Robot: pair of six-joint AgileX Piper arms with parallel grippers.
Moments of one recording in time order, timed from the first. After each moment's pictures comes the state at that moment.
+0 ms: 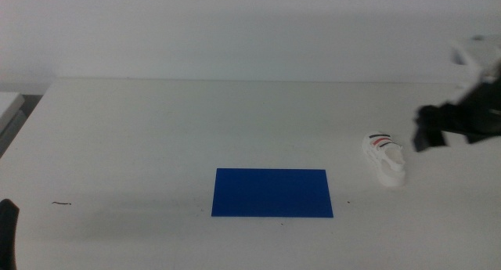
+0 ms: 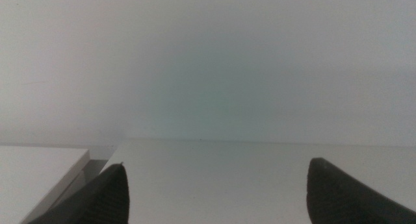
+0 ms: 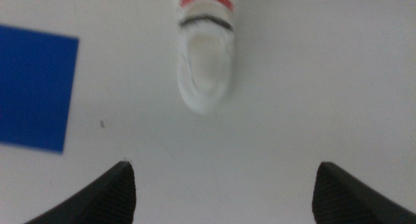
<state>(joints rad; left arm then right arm) -0.01 0.00 0.00 0.00 0.04 -0.08 0.20 1.52 -1.21 -0.05 0.98 0.05</state>
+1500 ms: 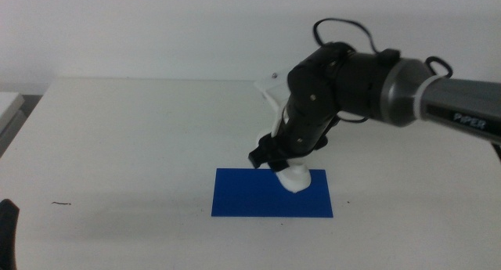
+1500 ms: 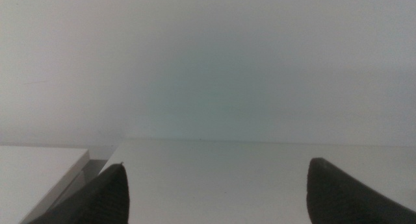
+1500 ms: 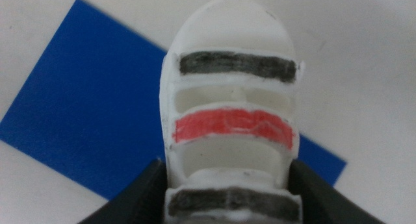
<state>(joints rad) -0.01 0.00 0.00 0.00 0.04 -0.08 0.68 1.99 -1.57 -0.17 0.89 0.20</state>
